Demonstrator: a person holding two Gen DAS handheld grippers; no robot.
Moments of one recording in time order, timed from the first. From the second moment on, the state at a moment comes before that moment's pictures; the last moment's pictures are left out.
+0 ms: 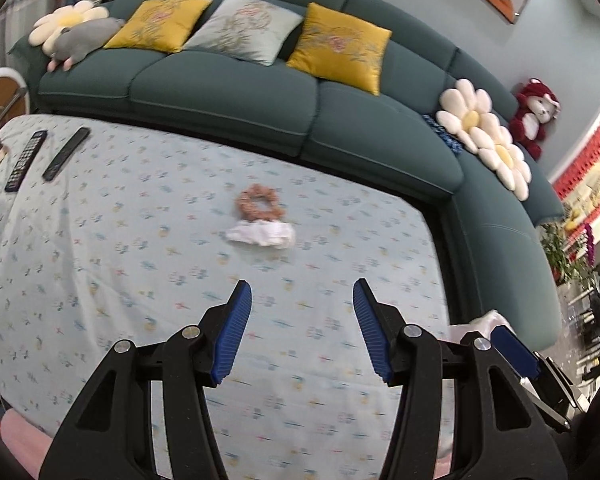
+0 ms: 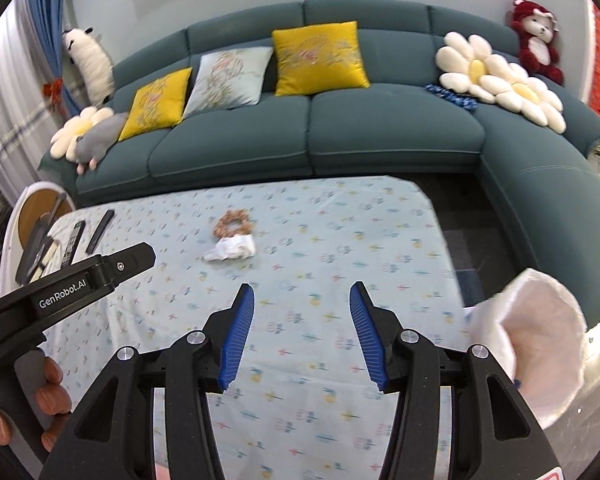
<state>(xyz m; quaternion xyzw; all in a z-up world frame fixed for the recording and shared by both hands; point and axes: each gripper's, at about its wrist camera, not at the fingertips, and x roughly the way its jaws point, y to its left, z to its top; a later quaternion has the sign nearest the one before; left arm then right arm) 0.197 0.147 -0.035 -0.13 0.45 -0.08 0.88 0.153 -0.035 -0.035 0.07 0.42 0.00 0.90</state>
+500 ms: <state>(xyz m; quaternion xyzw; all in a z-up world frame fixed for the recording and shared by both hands) 0.298 0.227 -0.110 -0.12 0.51 -0.01 0.85 0.270 0.037 -0.132 0.08 0.48 0.04 0.87</state>
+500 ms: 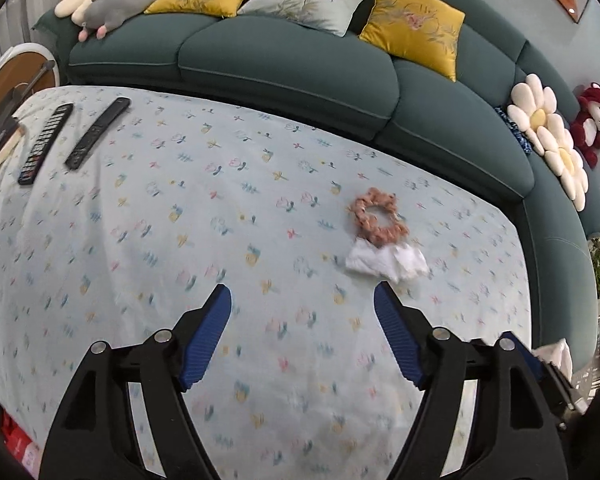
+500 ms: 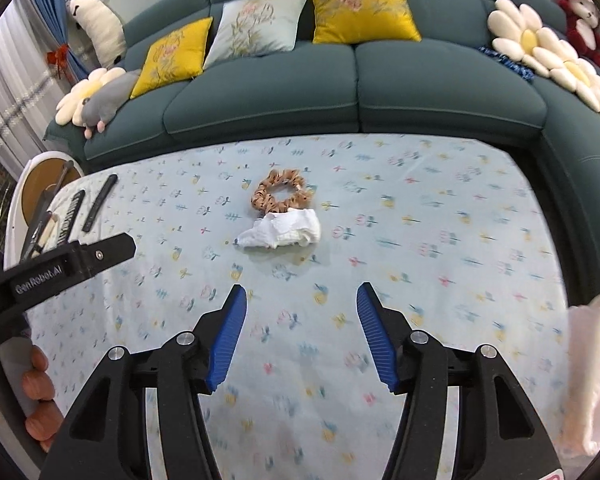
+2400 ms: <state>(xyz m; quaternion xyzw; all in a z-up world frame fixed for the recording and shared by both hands) 0.206 0.026 0.028 -0.04 0.44 -0.17 0.88 0.160 -0.121 -0.004 0.16 0.37 0.00 0.92</state>
